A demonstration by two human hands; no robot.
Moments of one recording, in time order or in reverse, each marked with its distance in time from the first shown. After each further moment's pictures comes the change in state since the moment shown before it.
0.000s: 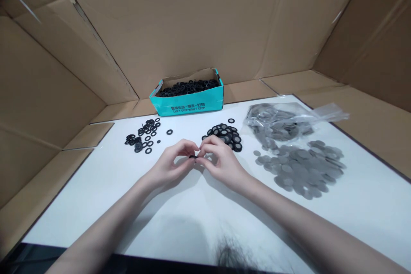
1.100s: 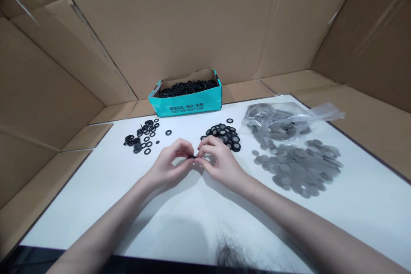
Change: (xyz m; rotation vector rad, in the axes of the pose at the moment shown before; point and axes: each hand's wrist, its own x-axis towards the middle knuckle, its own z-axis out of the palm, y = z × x) left_hand 0.000 -0.001 0.001 -0.039 0.056 0.009; right_hand 0.000 0.001 0.001 -0.066 0.033 -0.075
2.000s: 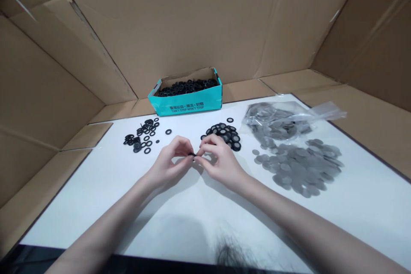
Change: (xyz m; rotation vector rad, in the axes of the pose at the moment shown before) left_hand 0.000 -0.001 0.002 -0.043 0.018 -0.047; right_hand -0.001 0.001 0.001 -0.016 0.057 0.008
